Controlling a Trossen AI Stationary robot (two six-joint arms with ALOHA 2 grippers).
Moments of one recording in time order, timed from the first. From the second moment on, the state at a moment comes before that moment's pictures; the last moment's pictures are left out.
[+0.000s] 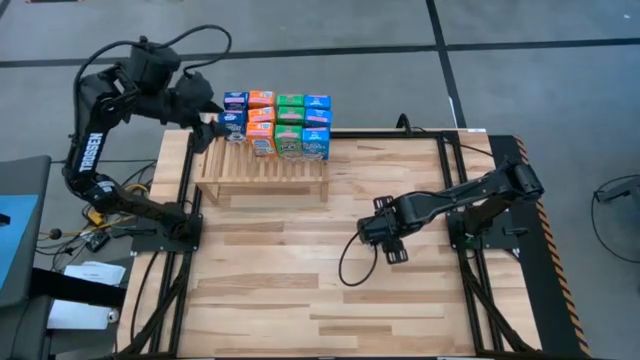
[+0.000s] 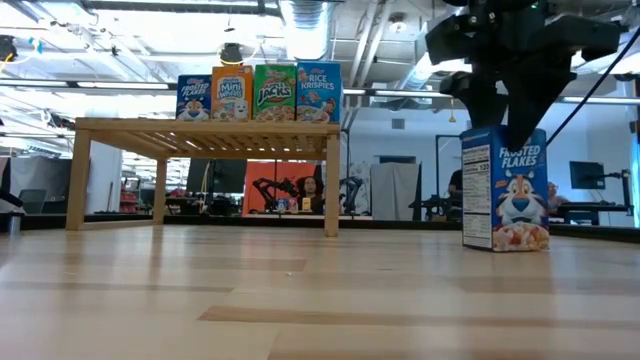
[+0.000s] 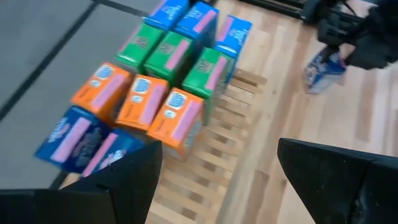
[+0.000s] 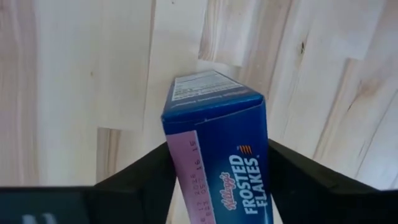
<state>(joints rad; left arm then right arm) 0.71 1.34 2.14 -1.50 0.17 0.18 0.21 1.58 1.20 -1.09 0.14 0.04</state>
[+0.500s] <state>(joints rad) 0.71 1.03 1.64 -1.02 0.40 0.12 0.22 1.57 1.28 -1.06 0.11 0.09</state>
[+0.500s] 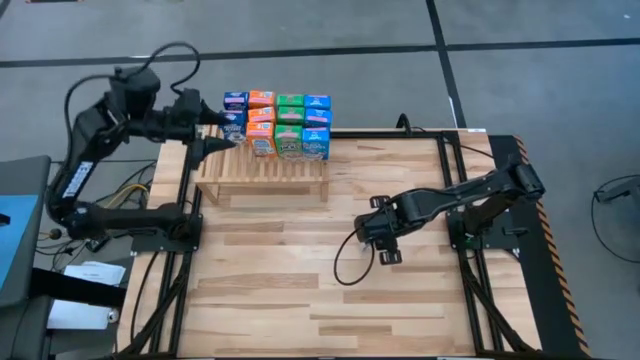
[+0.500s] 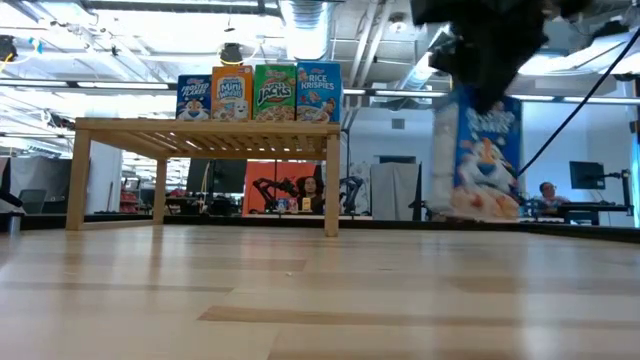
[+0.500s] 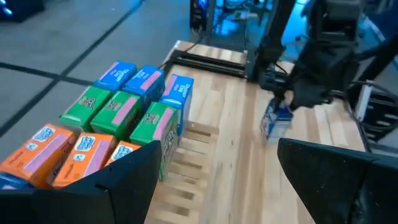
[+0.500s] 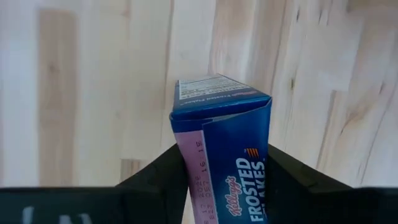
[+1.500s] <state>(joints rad) 0.27 1.05 1.21 -0.55 0.29 -0.03 0.10 1.82 1.81 -0.85 0.12 -0.02</state>
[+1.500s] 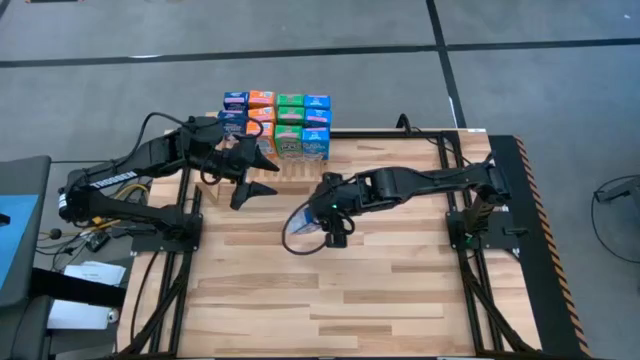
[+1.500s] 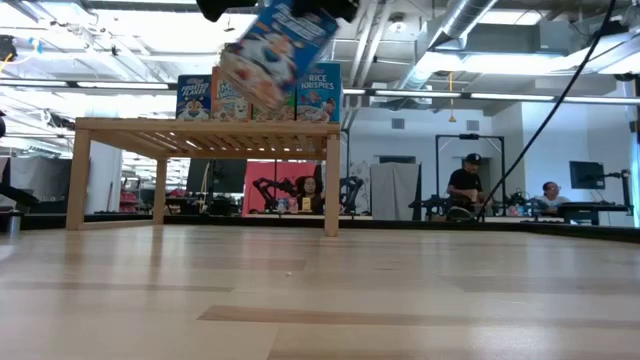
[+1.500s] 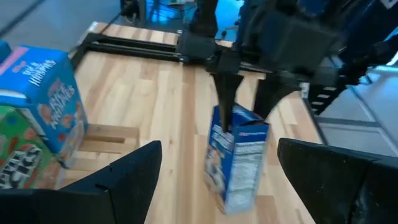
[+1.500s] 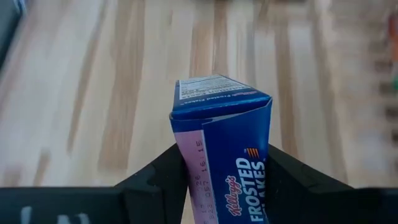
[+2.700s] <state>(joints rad) 0.16 1.18 1.21 -0.57 0.17 0.04 0.04 1.87 1.94 -0.64 0.11 -0.01</state>
